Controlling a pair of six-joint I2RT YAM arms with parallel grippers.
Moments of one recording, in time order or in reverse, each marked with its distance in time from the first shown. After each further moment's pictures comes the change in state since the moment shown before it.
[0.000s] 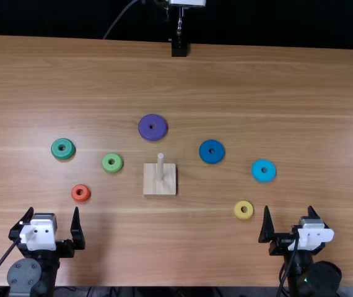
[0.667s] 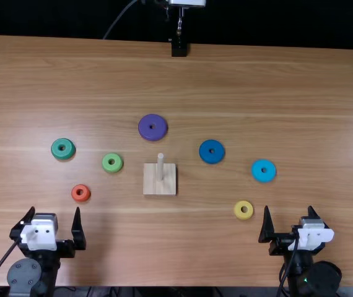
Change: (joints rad) left arm 0.000 0.000 0.000 0.007 0.029 0.001; right arm 0.000 0.000 0.000 0.000 0.000 0.000
